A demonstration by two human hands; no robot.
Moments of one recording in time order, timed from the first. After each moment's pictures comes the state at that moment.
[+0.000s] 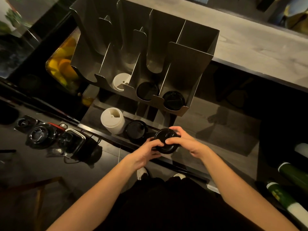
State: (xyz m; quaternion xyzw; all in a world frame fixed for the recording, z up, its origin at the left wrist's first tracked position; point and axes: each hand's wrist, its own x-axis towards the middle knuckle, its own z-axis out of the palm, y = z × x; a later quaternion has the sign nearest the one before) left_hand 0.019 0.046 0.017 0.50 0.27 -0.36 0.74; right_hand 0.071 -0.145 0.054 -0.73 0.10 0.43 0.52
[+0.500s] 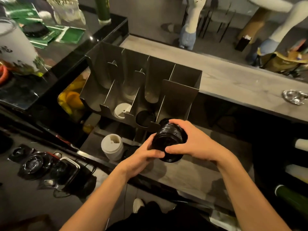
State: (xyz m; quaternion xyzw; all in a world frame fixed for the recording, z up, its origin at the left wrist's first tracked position) left_hand 0.050 0.071 0.125 0.54 0.01 -0.29 0.79; right_hand 0.089 -0.134 0.226 -0.88 -0.12 0.25 0.38
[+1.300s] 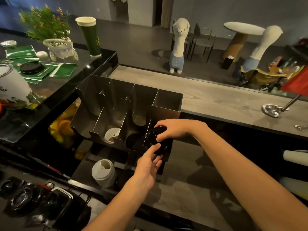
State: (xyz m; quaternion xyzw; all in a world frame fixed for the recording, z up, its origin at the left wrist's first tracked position) left_hand 0.080 -0.010 0.184 0.37 0.35 -0.15 0.85; right_hand 0.205 -0.129 0.248 -0.90 -0.21 0.32 0.19
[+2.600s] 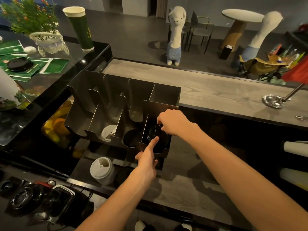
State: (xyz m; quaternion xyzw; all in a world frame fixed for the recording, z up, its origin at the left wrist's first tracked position) left_hand 0.109 -0.022 0.154 0.46 0.45 -0.14 0.75; right_hand 0.202 -0.116 0.230 -0.97 -0.21 0.10 -0.04
